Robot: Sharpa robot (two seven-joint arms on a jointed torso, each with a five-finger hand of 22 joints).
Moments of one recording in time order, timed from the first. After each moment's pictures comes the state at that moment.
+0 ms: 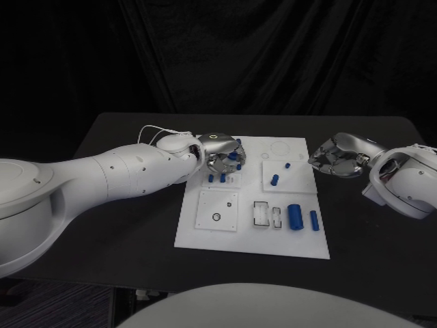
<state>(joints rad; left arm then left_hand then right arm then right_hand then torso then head) 1.18 -0.43 -0.21 0.94 -1.45 -0.27 0.35 1.52 -0.14 0.43 0.09 0.29 0.83 0.12 0.11 0.70 0.65 0.09 0.54 0.65 1.34 0.02 1.40 1.08 0.01 1.47 0.03 1.57 1.31 1.30 -0.99 -0.25 1.56 -1.21 -0.31 -0.06 1.52 -0.07 0.30 0.24 0.44 1.00 0.13 0.11 0.20 1.30 0.05 1.43 1.31 1.45 -0.02 1.36 1.31 0.13 1.33 0.09 0.88 1.31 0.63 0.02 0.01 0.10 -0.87</state>
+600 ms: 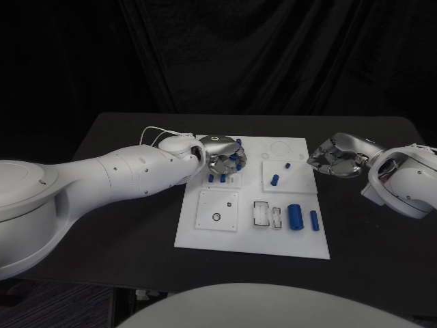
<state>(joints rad) 1.17 -0.41 -0.21 0.92 -1.45 -0.25 0.35 1.52 -0.13 0.43 0.09 0.28 0.83 0.11 0.10 0.69 0.70 0.09 0.54 0.64 1.34 0.02 1.40 1.08 0.01 1.47 0.02 1.57 1.31 1.30 -0.98 -0.25 1.56 -1.21 -0.31 -0.07 1.52 -0.07 0.30 0.24 0.44 1.00 0.13 0.11 0.20 1.30 0.05 1.43 1.31 1.45 -0.02 1.36 1.31 0.13 1.33 0.09 0.88 1.31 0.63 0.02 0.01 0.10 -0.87</state>
